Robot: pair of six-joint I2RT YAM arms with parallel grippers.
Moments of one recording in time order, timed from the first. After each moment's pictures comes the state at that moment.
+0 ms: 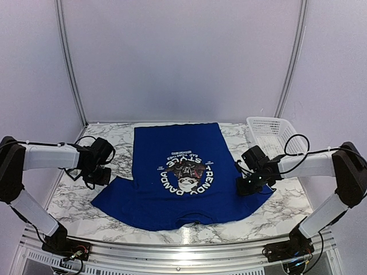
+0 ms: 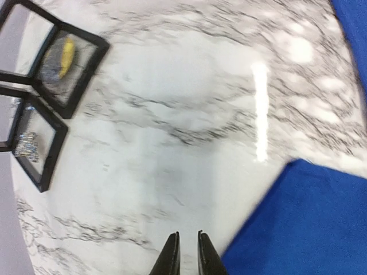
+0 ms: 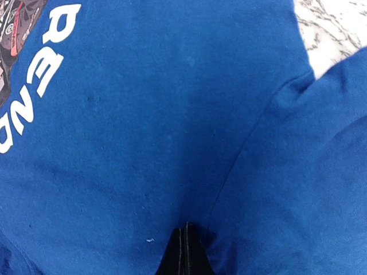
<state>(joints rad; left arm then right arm) -0.48 1.52 0.80 -0.54 -0.33 -0.36 0.52 1.50 0.72 -0.38 -0.04 0.35</state>
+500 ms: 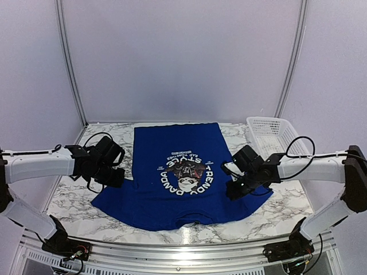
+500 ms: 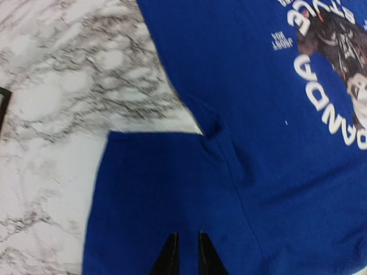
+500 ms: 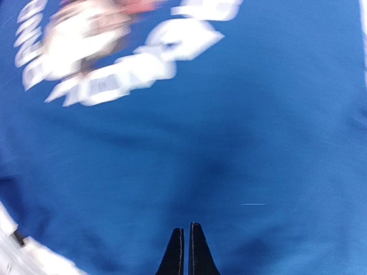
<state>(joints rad) -0.66 1.37 0.84 -0.55 -0.20 -0.40 0.70 1.42 0.78 -0.48 -0.06 0.31</state>
